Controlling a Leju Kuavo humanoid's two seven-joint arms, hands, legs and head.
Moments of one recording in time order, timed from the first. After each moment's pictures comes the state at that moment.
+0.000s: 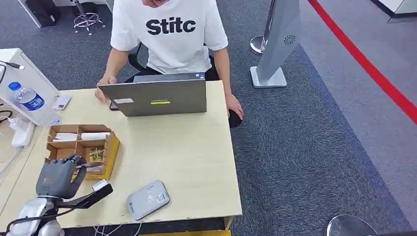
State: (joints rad) left arm -0.12 0.32 -0.09 -1.35 -1.11 0.35 -0.15; right arm -0.02 0.04 0.62 -0.14 -0.92 -0.12 -0.06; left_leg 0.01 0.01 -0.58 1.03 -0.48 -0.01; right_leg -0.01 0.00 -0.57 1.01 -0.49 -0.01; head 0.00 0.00
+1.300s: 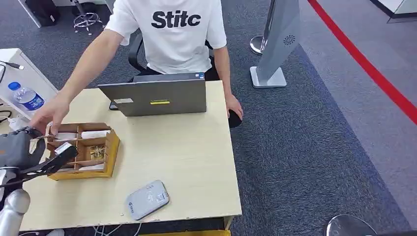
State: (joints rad) left arm -0.35 0.40 0.01 -1.19 -1.09 0.31 -0.09; right arm -0.03 0.03 0.66 -0.14 -0.93 -0.12 -0.04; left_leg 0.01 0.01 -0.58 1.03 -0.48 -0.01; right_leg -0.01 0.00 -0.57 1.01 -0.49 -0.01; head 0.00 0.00
